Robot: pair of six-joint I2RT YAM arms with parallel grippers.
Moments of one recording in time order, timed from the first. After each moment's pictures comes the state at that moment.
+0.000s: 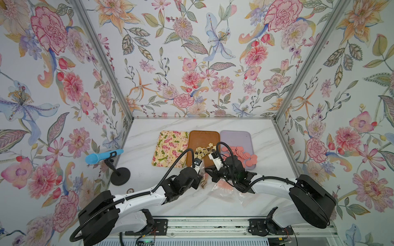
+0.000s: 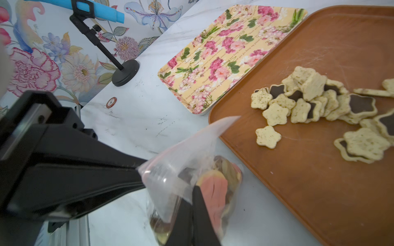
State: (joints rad) left arm -0.95 1.16 0.50 0.07 -0.28 -0.22; right arm 0.81 1.45 0.58 0.43 -0.32 0.30
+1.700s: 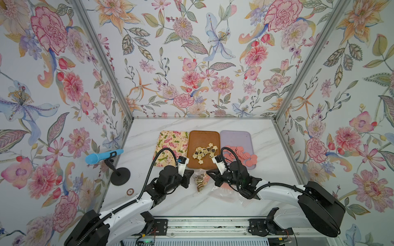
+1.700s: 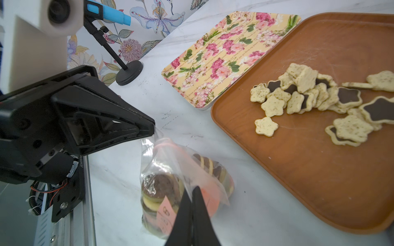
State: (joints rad) left arm -0.68 0.99 0.34 0.20 0.13 -0.32; right arm 0.83 1.33 0.46 0.45 -0.25 0.30
